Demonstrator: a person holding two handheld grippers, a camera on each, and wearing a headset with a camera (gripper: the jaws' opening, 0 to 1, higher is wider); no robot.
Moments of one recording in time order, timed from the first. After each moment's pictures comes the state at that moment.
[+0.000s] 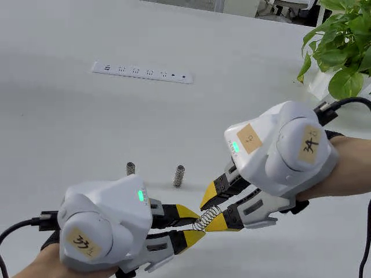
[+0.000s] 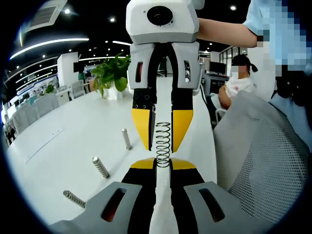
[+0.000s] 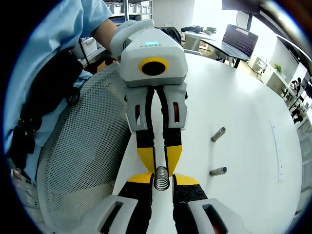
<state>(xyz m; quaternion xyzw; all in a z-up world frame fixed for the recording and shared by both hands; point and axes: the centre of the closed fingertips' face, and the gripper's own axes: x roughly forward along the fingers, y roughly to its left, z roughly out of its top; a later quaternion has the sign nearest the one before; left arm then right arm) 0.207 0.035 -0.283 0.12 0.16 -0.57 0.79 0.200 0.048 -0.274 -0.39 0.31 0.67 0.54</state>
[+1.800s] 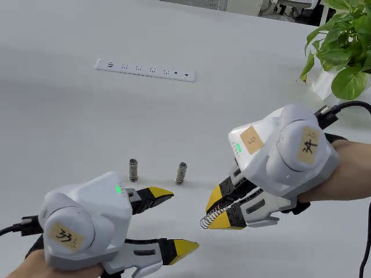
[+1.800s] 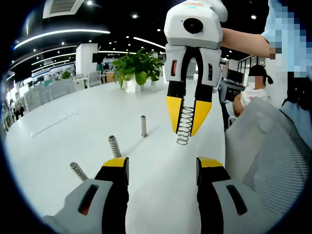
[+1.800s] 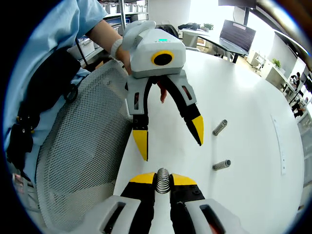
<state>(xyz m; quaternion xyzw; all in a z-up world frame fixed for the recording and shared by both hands) 0.221 0.072 -0.298 0.08 0.19 -0.50 0.84 0.199 0.039 -0.284 -0.39 0.33 0.66 0.55</state>
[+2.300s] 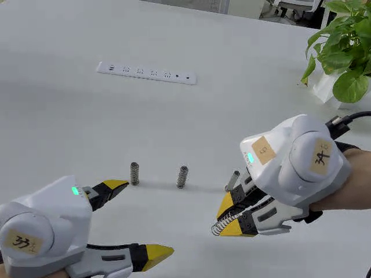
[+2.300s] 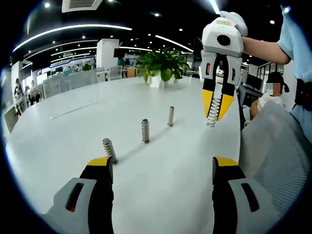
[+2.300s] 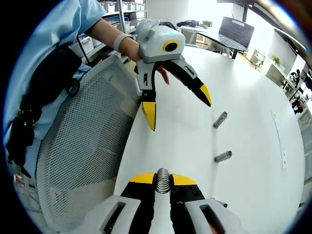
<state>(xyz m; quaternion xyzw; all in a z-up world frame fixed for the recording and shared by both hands) 0.234 0.128 -0.306 0.05 0.21 -0.42 0.88 0.199 0.025 -0.287 -0.39 0.34 0.66 0.55</state>
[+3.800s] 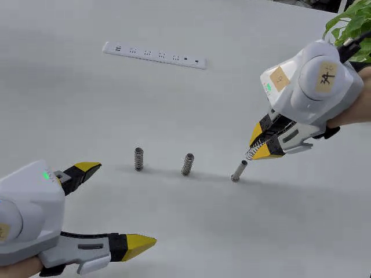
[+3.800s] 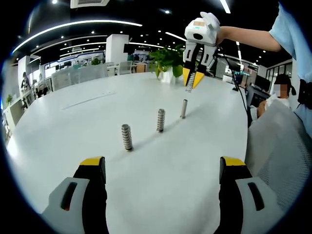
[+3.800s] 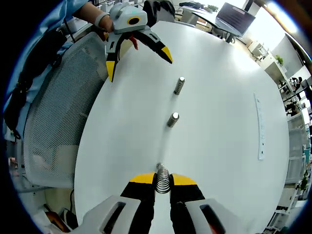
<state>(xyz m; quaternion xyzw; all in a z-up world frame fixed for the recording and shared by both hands) 0.240 0.156 -0.317 0.05 0.23 -0.39 0.89 0.316 -0.023 -0.280 -0.50 0.36 0.59 0.51</state>
